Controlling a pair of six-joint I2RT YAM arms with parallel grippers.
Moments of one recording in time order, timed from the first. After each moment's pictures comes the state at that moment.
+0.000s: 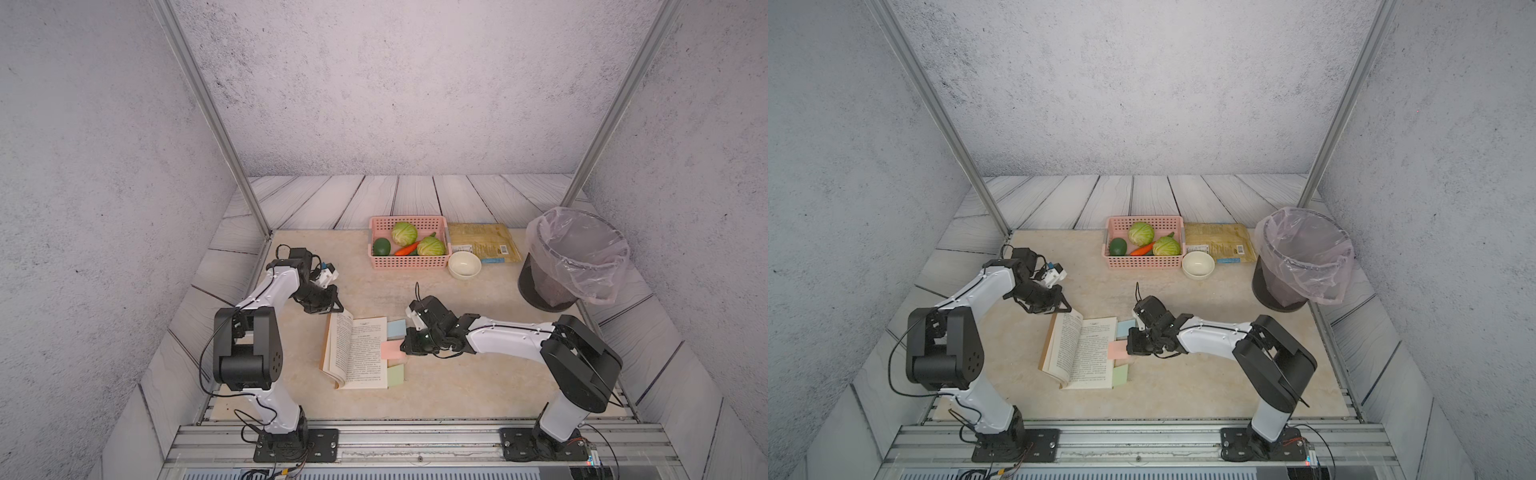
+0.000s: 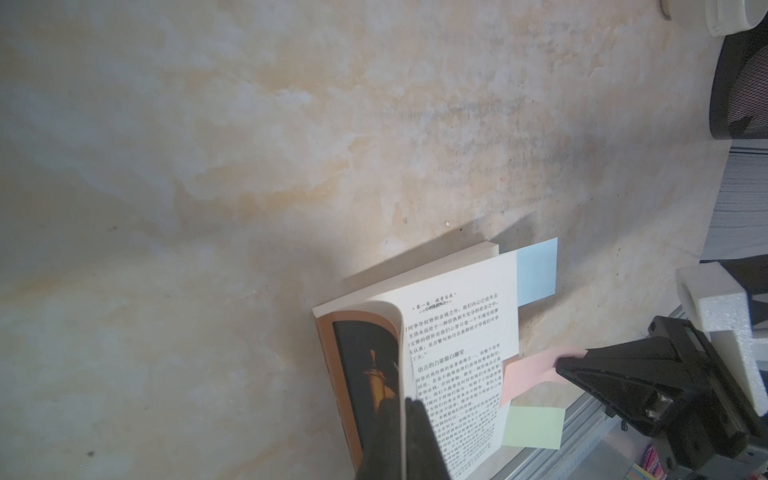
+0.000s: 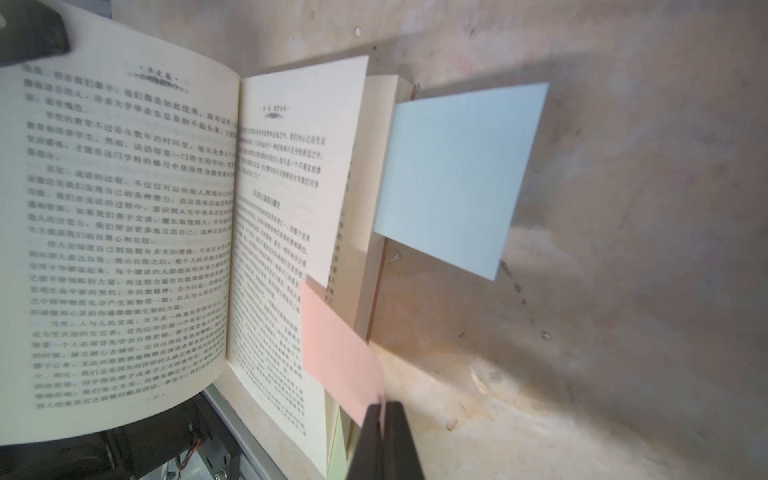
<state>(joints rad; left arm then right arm) -0.01 1.73 1.26 -0.96 0.55 0.08 0.87 1.69 0.94 -0.18 -0.34 0.78</state>
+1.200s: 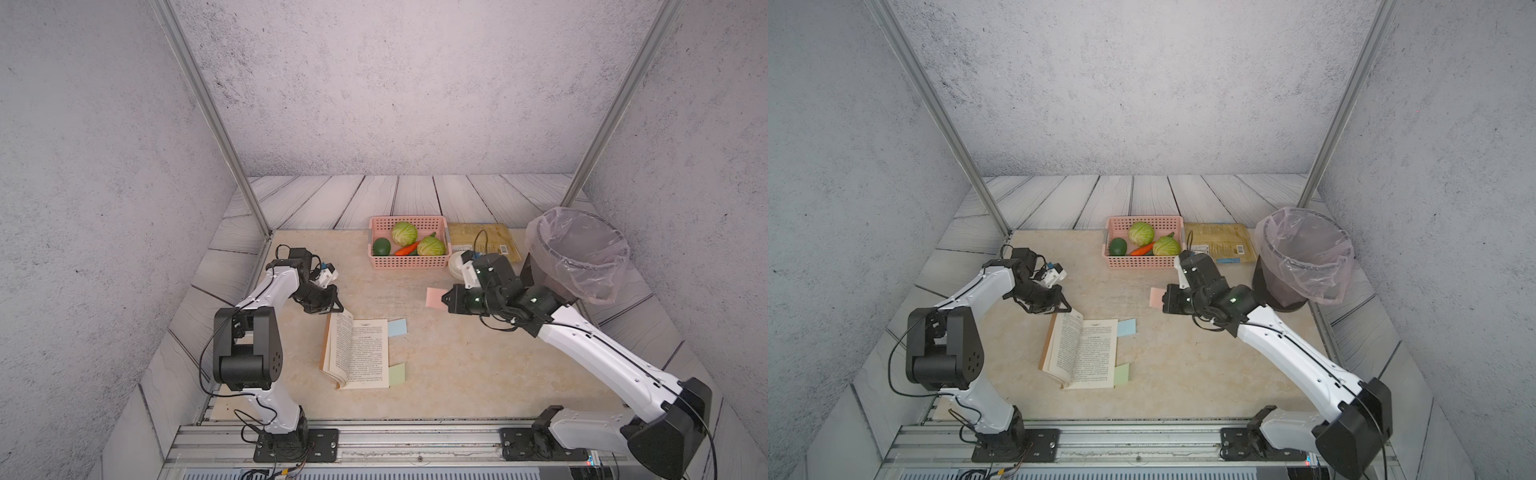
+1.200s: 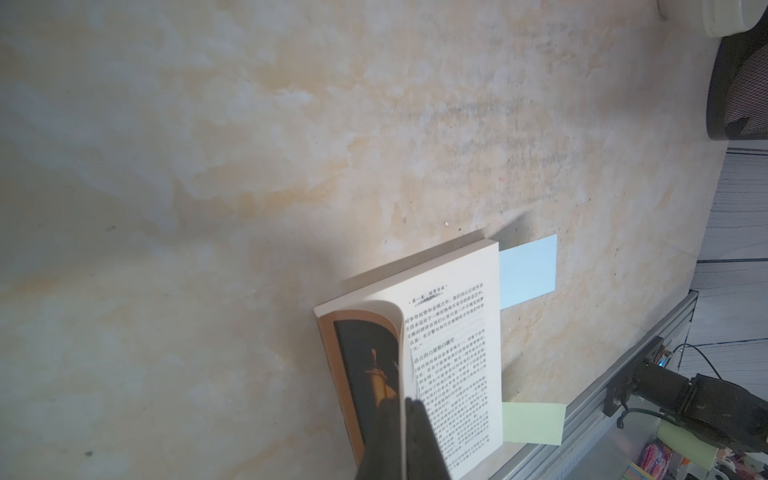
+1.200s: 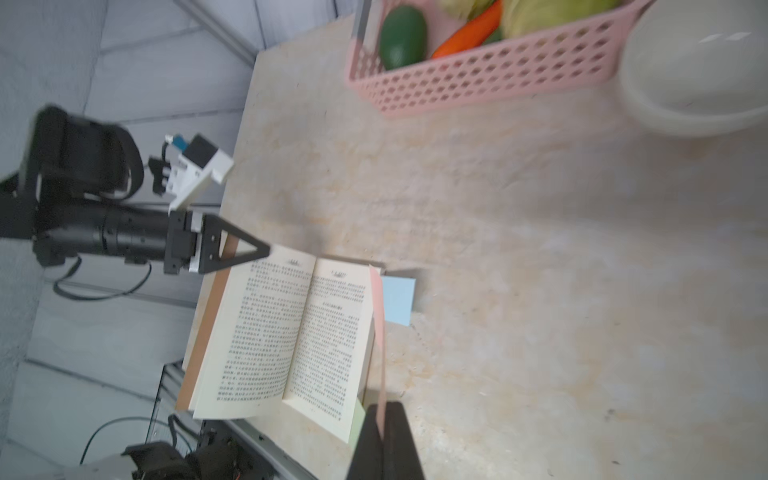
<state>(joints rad) -0.01 1.73 1.26 -0.97 0.56 0.08 0.60 1.22 1.23 -0.73 -0.16 0.61</state>
